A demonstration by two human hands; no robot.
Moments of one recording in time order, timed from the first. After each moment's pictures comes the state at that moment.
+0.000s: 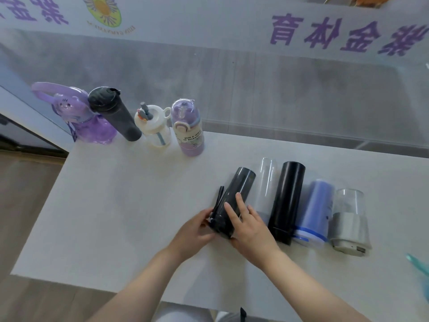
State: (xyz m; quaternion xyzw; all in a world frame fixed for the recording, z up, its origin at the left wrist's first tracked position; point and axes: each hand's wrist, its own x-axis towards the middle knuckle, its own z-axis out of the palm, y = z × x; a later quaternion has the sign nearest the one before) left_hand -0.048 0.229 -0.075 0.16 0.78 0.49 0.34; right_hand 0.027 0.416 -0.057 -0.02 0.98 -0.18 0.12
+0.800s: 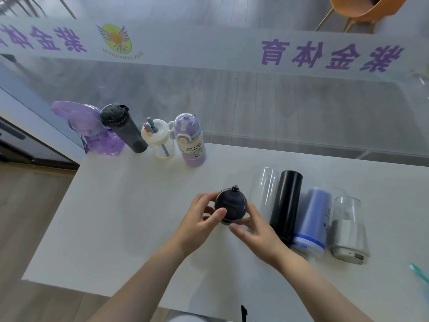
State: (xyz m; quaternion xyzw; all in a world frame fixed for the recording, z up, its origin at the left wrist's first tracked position) left_hand -0.061 0.260 0.009 0.14 0.76 0.57 0.26; right_hand 0.025 0.431 0.004 0.14 0.76 -0.62 0.13
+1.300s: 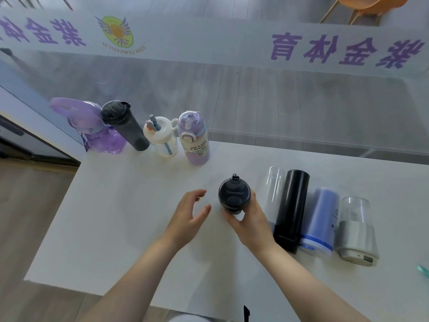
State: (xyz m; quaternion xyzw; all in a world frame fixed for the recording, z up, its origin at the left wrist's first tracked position) left_hand -0.091 0.225 -0.036 0.14 0.85 0.47 0.21; right_hand -0.014 0.402 -0.030 0.18 0.83 -0.52 -0.06
